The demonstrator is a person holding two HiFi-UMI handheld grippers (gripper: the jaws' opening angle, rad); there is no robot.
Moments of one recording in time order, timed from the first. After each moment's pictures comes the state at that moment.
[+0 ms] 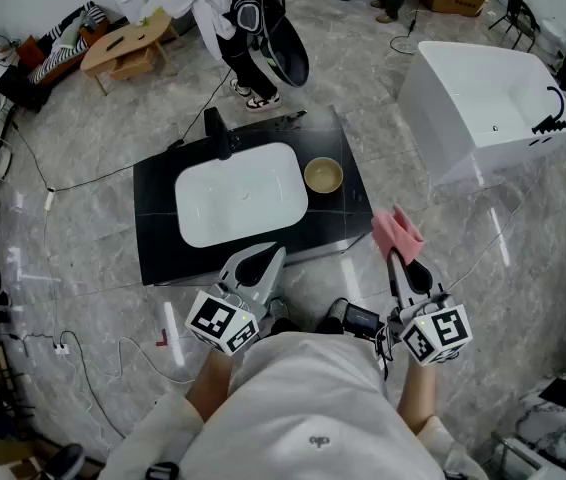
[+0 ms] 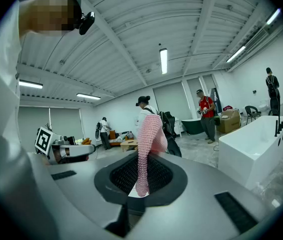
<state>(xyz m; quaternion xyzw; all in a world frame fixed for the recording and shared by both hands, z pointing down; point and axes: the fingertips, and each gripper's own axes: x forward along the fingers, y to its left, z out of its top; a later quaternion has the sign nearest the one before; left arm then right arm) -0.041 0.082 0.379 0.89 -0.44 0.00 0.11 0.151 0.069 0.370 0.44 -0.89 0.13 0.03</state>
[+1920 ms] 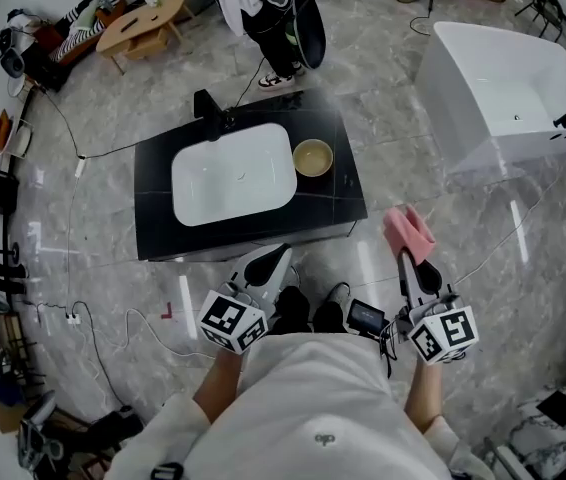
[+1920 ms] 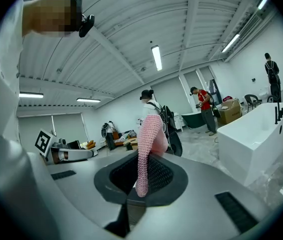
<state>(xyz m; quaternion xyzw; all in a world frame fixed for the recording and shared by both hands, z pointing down) 0.048 0.084 0.419 0.86 -0.49 0.05 0.17 0.250 0.053 0.408 0.42 -0.89 0.17 0.02</state>
